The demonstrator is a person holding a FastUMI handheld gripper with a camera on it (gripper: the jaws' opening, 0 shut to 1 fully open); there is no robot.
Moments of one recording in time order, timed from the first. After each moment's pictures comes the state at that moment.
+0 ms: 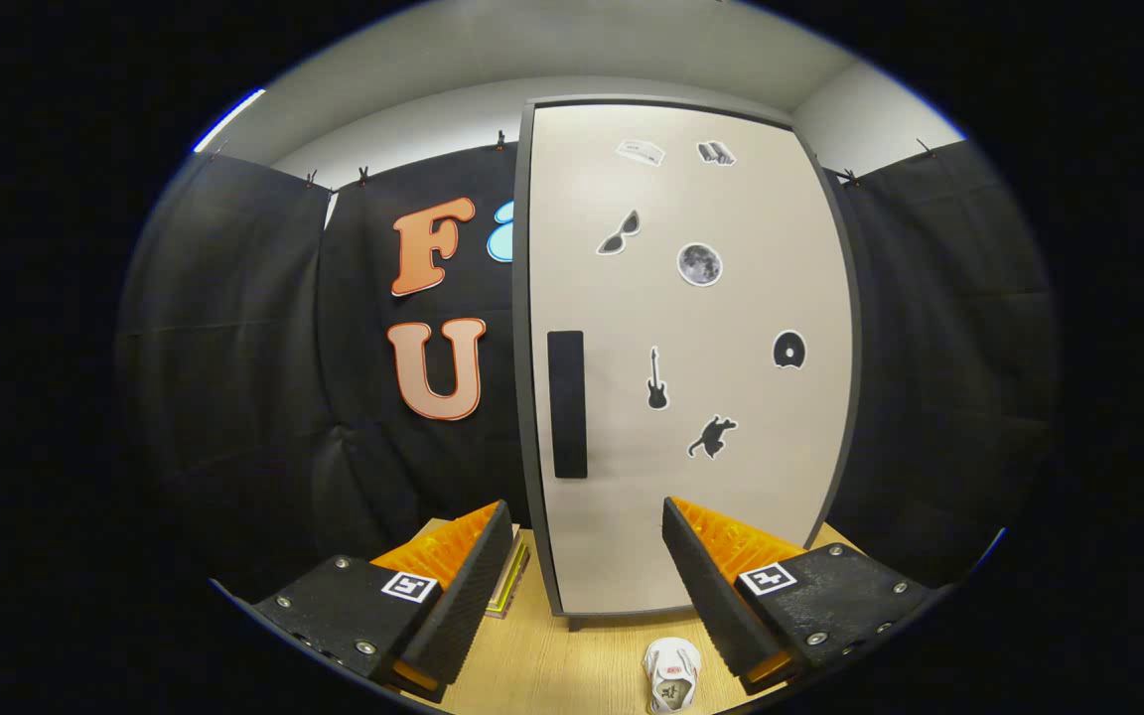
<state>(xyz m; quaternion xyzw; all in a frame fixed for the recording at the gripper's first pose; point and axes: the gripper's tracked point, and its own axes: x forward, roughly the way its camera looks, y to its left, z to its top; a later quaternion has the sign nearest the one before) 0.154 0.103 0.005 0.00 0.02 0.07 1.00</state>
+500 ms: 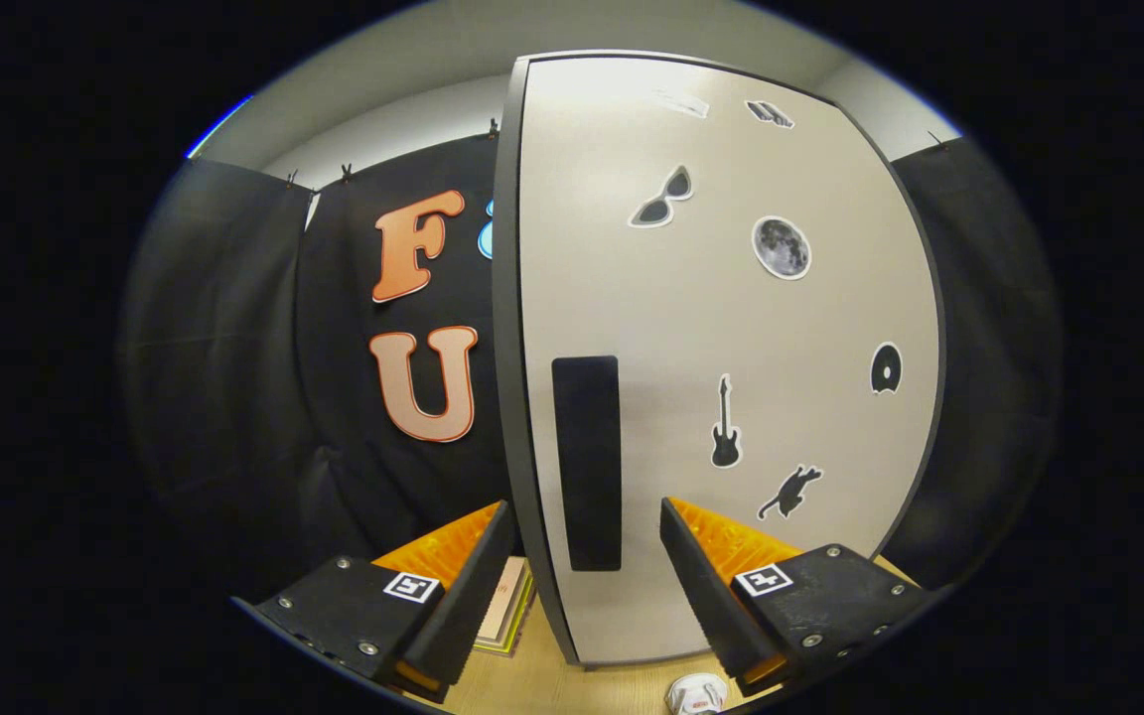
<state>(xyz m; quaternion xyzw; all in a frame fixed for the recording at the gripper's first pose) 0.255 0.132 0.025 0.01 0.01 0.06 1.00</state>
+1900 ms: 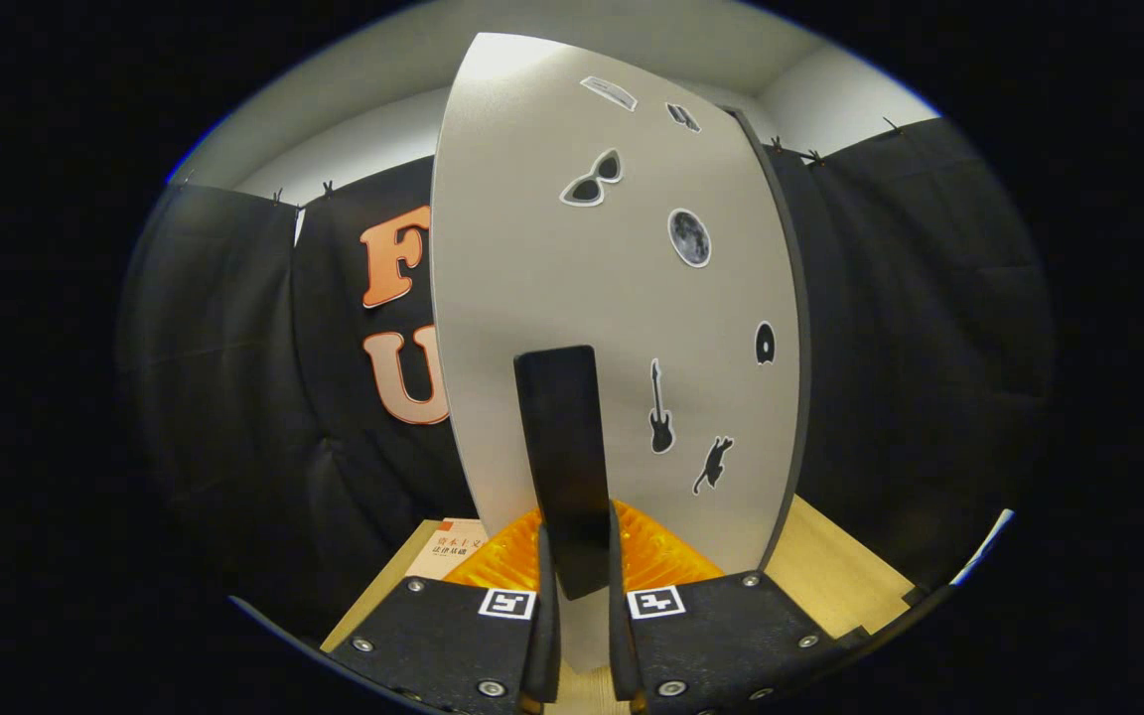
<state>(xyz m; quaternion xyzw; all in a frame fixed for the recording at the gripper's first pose) 0.123 0.032 0.008 0.03 0.03 0.04 1.00</state>
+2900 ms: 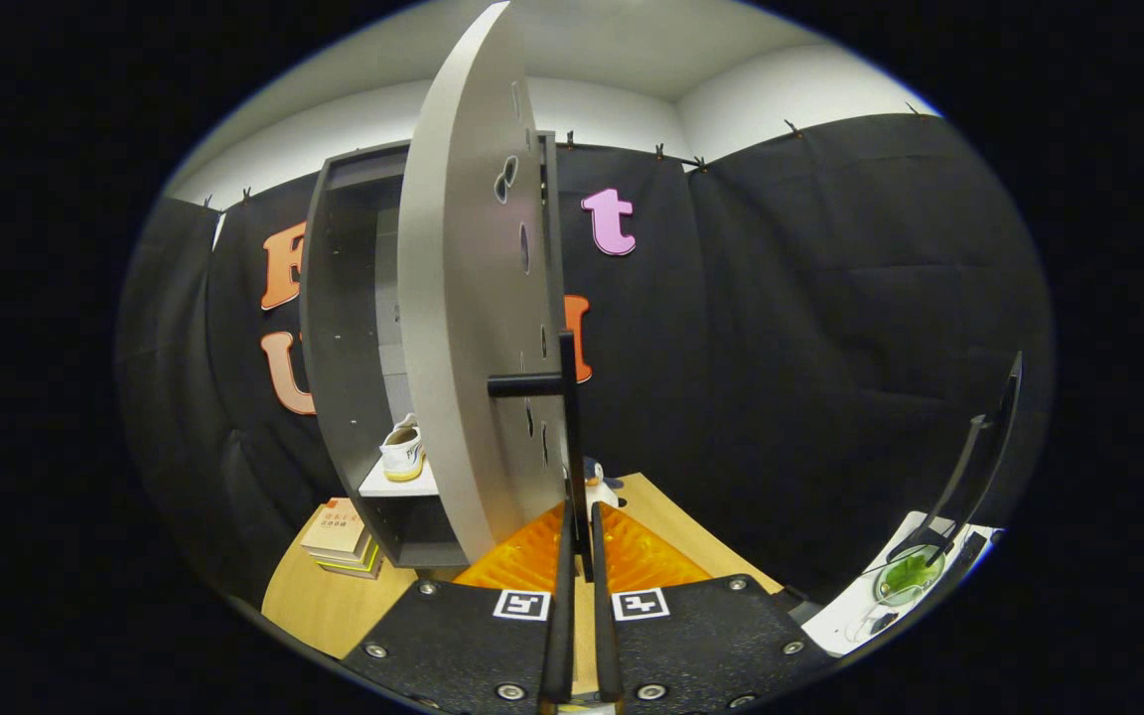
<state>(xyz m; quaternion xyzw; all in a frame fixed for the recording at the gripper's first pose) 0.036 -0.182 0.010 0.04 0.05 -0.10 0.99</state>
